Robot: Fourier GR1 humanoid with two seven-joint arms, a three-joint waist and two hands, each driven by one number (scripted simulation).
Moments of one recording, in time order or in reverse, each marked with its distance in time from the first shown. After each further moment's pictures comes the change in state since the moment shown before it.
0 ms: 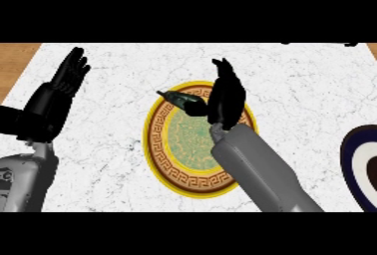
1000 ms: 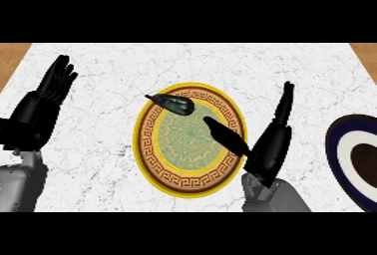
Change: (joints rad) left arm 0.066 0.009 0.050 -0.023 0.000 -0.008 -0.006; right arm 0.448 -0.032 0.003 -0.573 0.170 -0.297 0.038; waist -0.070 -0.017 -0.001
